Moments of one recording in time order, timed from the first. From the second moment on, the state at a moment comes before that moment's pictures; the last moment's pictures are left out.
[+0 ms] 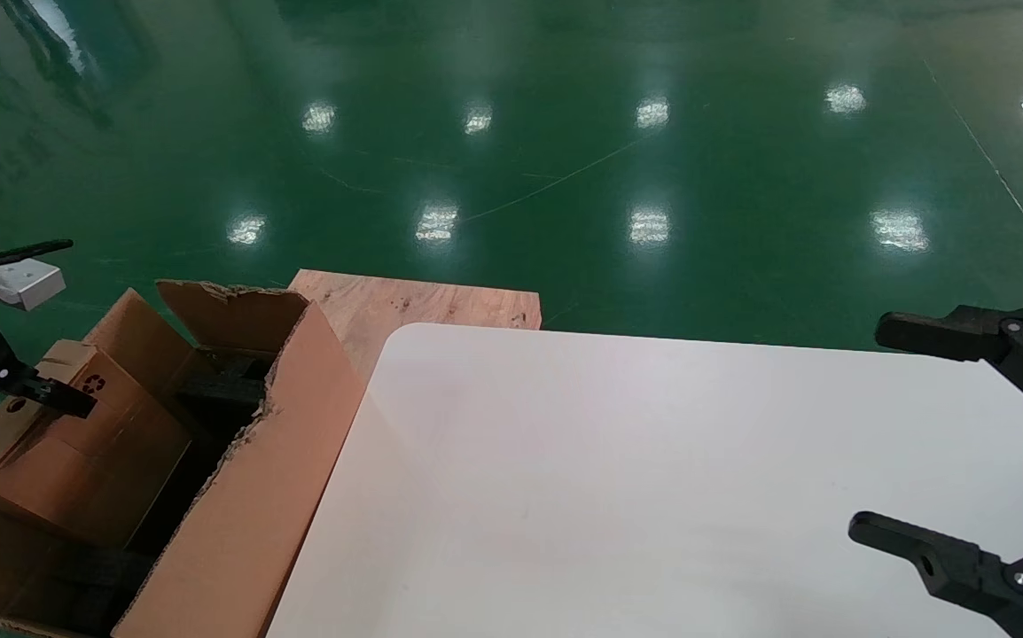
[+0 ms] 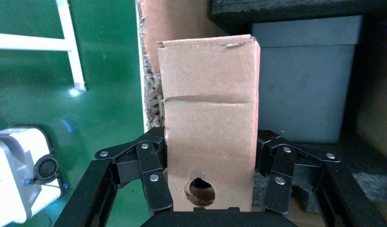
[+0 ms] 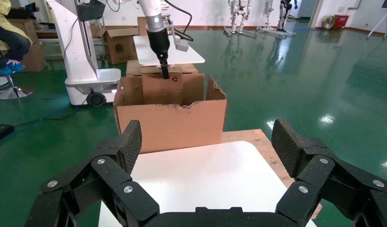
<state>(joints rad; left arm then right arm) -2.03 0.74 1.39 0.02 1.84 1.23 -0.67 1.09 -0.59 -0.34 1.26 -0.68 -1.47 0.15</state>
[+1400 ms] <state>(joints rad) -1.94 0.74 1.38 0.01 1.82 1.21 -0.70 1.09 -0.59 -0.34 1.26 -0.68 -1.47 0.15</state>
